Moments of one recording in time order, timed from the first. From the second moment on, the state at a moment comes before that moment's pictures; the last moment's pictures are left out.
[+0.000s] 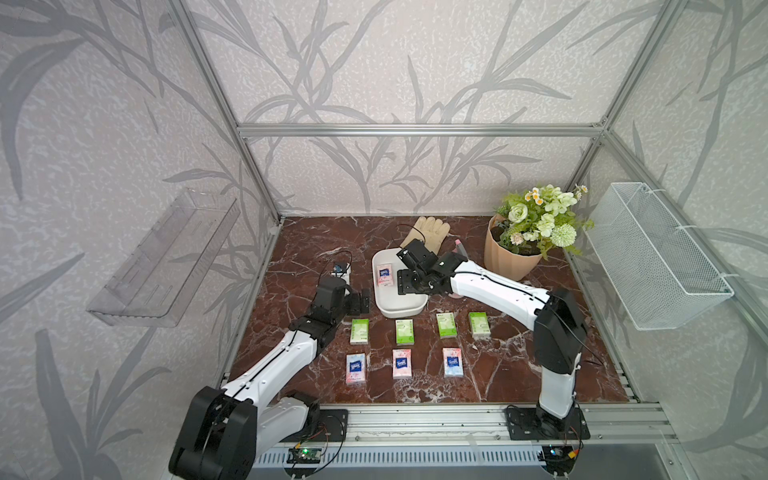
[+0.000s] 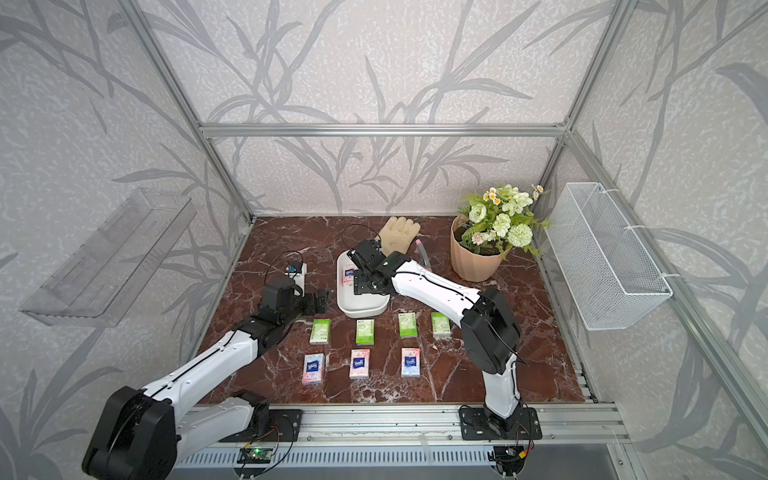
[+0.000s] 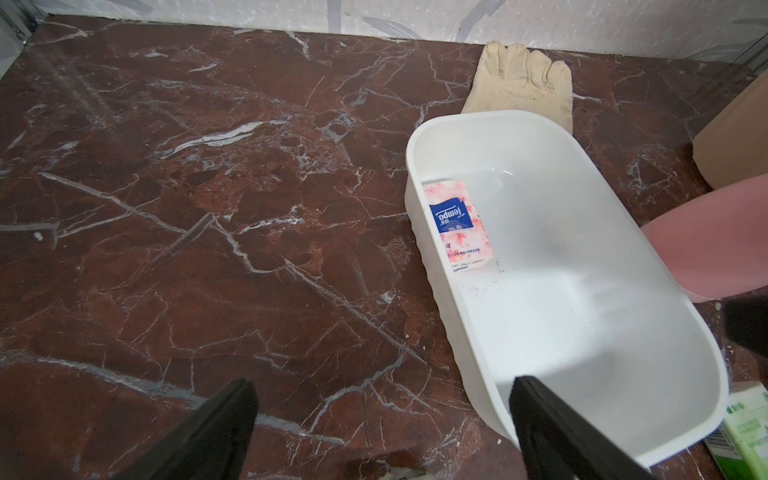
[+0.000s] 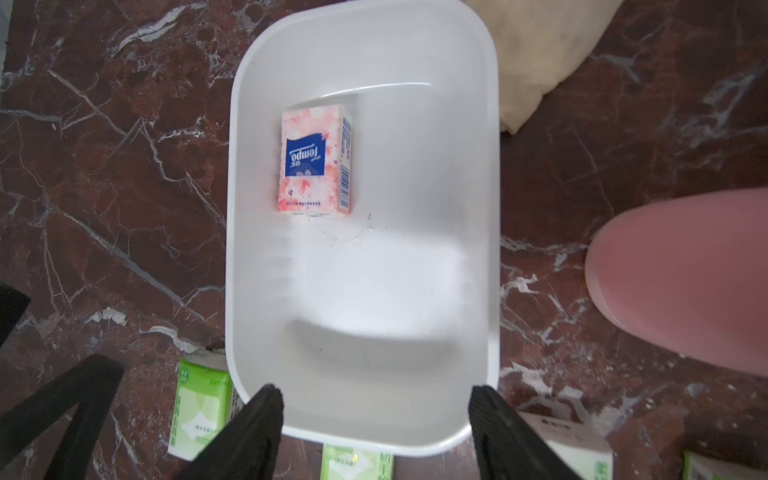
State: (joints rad) left arm -0.32 1.11 0.53 -0.03 -0.09 -0.23; right arm 0.82 1.97 1.68 -0.73 0.15 0.69
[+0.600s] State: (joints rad) left arm -0.32 1.12 0.53 -0.02 -0.09 -0.23; right arm 0.79 2.44 2.16 -0.73 0.10 0.55
